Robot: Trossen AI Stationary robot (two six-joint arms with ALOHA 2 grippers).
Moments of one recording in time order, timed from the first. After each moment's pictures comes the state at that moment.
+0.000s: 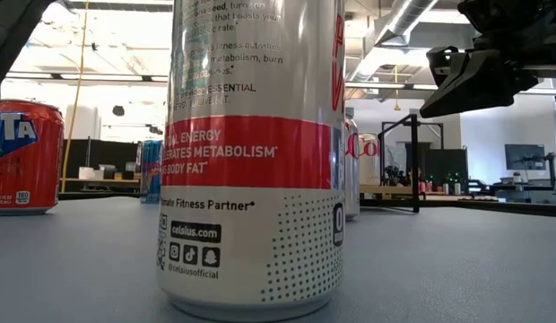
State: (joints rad) left arm 0.36 1.88 1.86 -1.28 -0.69 -0.06; right arm 0.45 1.07 0.46 0.03 0.44 -0.17
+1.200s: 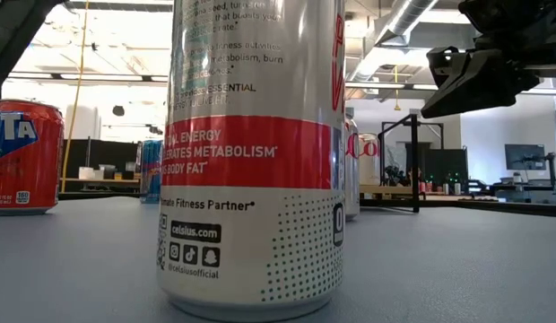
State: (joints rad) left arm 0.38 1.92 1.86 -0.86 -0.53 0.03; right arm 0.45 1.07 0.46 0.03 0.42 -0.17
